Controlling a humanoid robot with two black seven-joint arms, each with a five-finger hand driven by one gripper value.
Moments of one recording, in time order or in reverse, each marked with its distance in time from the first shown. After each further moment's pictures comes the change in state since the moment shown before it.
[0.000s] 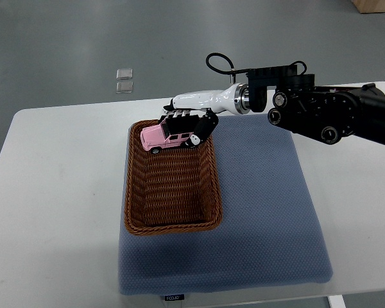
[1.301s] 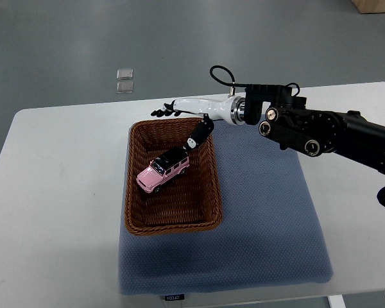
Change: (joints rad) left arm 0.000 0.000 0.000 0.000 0.000 0.000 0.000; right arm -0.126 0.038 0.166 -0.117 0.056 -0.040 0.008
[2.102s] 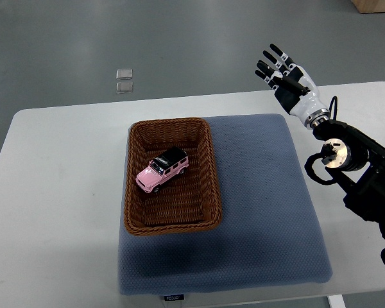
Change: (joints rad) left arm 0.000 0.000 0.003 -0.004 0.005 0.000 0.000; right arm -0.492 -0.034 0.729 -0.011 0.950 0.006 0.029
